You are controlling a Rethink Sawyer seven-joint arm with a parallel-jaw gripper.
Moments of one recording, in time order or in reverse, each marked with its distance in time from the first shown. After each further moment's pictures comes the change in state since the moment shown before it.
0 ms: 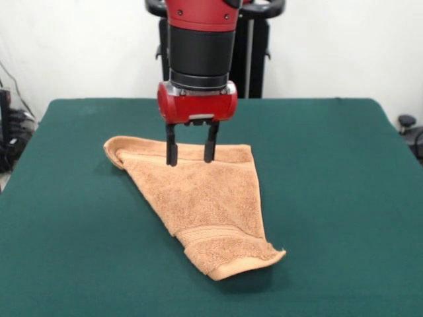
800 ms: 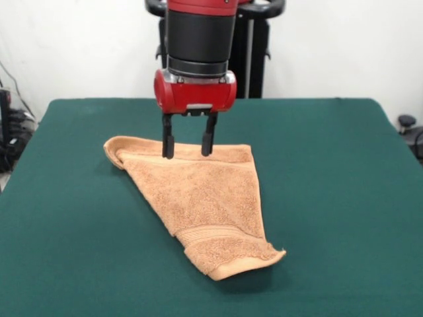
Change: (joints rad) arm 0.001 -0.040 0.000 0.005 0.002 0.000 0.000
